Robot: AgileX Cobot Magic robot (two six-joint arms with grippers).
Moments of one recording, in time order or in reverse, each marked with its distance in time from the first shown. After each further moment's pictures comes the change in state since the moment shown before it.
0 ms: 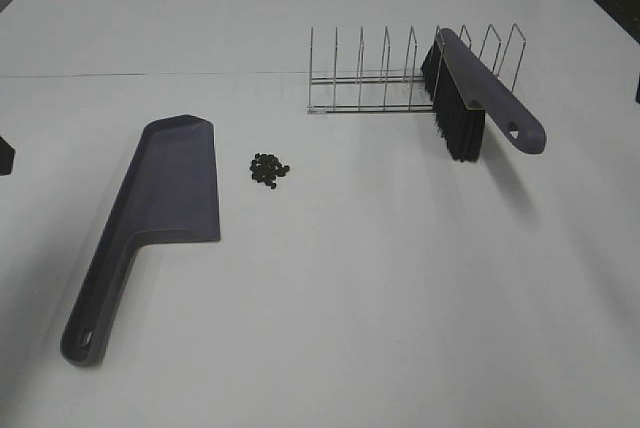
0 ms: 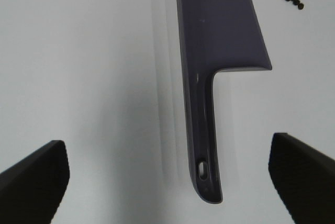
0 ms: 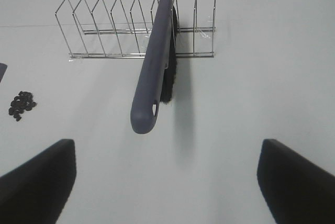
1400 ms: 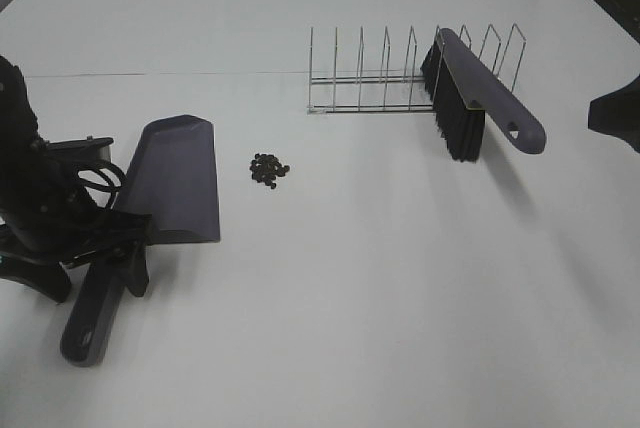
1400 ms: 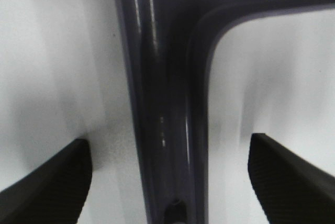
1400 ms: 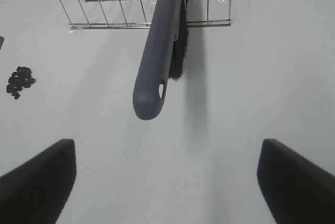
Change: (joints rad) left arm -0.250 0.660 -0.159 0.035 -0.057 -0.154; right arm 0.000 0.158 0.000 0.158 -0.040 -0.150
